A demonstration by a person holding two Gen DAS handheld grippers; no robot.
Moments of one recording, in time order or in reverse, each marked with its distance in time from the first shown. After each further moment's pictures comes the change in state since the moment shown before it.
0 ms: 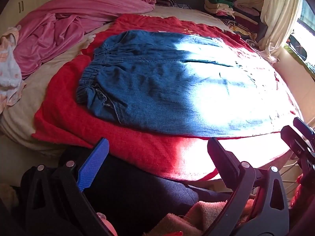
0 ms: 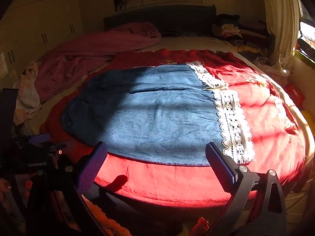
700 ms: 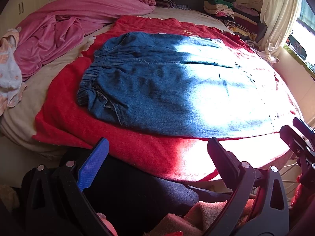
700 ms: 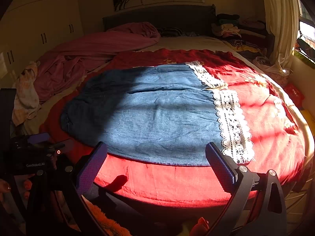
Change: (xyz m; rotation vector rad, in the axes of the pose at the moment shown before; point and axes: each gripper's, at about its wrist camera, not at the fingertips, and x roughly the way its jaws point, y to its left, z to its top) left arm -0.001 -0.001 0.000 0.006 -0.012 0.004; right arm 0.001 0.000 0.001 0.000 0.005 -0.003
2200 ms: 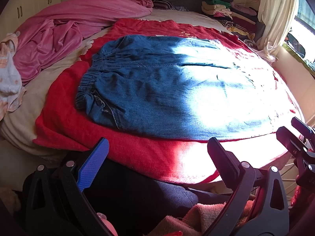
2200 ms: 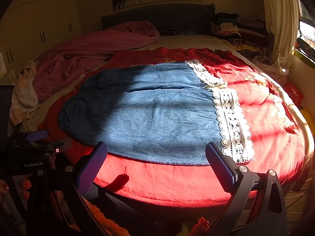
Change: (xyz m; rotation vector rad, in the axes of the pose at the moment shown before) left arm 0.000 -0.004 0.002 0.023 -0.017 0.003; right arm 0.000 -0.003 -0.002 0.006 0.006 -0.005
